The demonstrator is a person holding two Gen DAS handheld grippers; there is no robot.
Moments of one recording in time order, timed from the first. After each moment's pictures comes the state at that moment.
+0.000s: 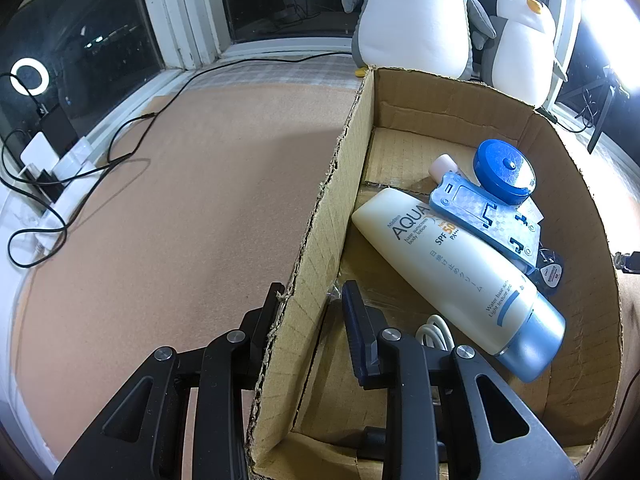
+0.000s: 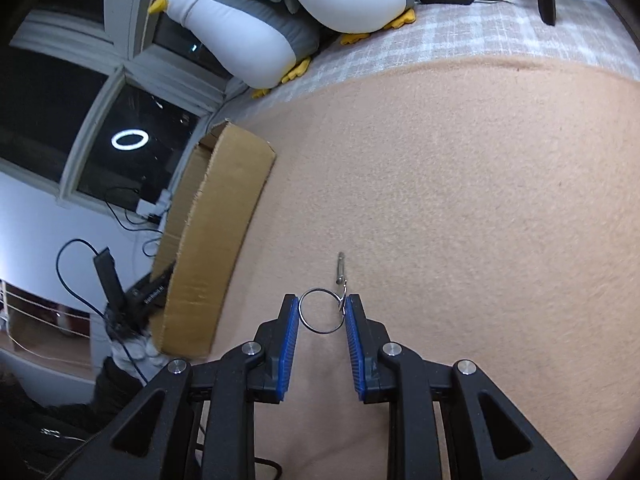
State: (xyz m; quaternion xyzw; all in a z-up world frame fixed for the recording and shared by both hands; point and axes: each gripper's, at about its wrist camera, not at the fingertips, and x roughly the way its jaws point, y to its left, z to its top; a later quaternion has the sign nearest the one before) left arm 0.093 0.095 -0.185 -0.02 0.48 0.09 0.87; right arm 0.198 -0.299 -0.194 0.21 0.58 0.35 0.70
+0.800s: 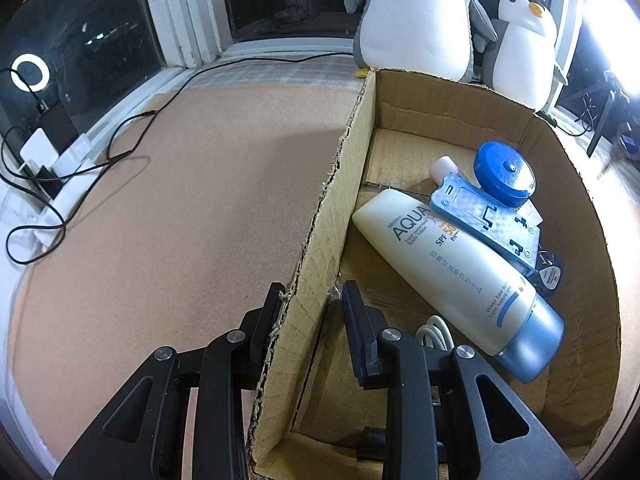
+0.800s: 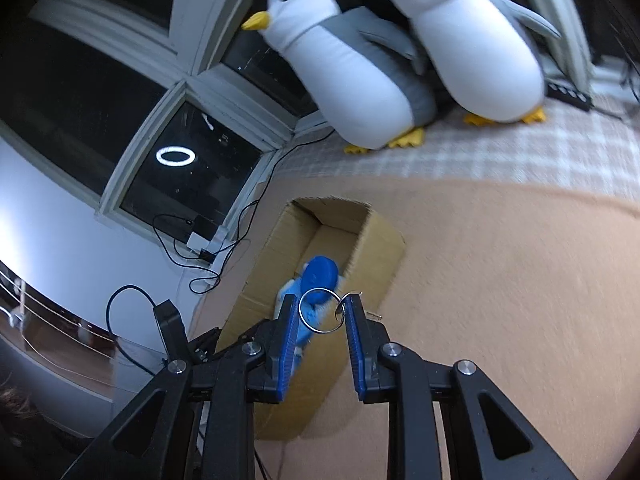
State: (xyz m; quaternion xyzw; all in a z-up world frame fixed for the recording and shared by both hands) left arm 0.092 0.095 -0.184 -0.02 0.47 0.09 0.87; right arm 0.232 -0.200 -0.104 0.20 0.50 0.41 0.74
